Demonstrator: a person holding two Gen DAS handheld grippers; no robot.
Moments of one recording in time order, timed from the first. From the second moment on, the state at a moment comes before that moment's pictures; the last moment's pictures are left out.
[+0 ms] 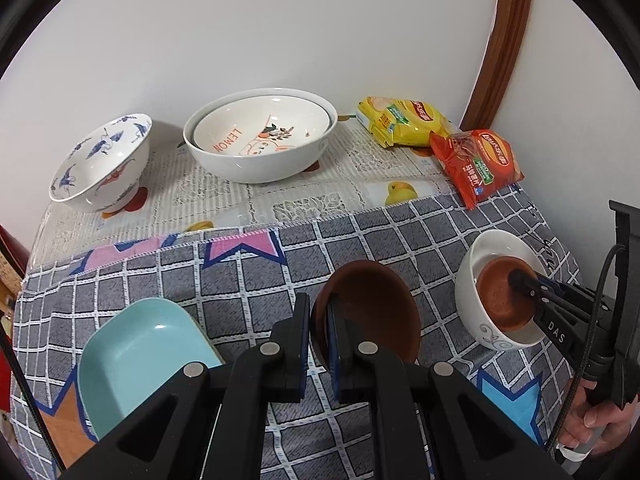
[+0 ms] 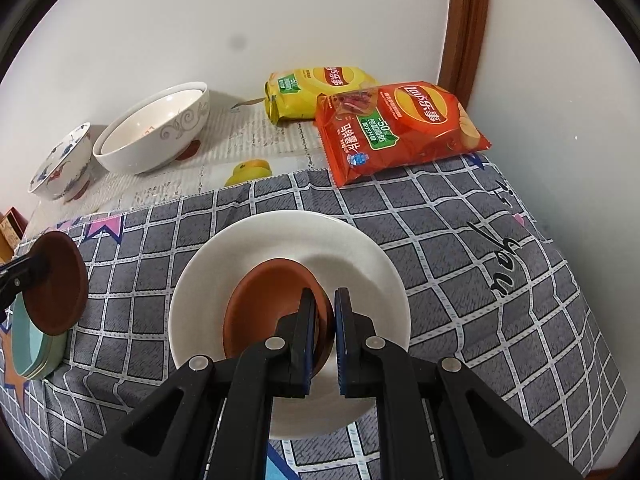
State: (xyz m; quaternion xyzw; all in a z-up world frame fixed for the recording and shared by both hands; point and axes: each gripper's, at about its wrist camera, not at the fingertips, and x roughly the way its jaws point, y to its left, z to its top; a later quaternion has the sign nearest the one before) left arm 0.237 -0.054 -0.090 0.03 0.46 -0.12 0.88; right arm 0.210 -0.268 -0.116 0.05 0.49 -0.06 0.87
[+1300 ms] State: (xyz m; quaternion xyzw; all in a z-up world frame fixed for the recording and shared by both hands) left arm 0.234 -0.027 -0.085 0.02 0.46 -0.12 0.88; right arm 0.229 -0.254 -0.136 -0.05 0.54 -0.08 0.84
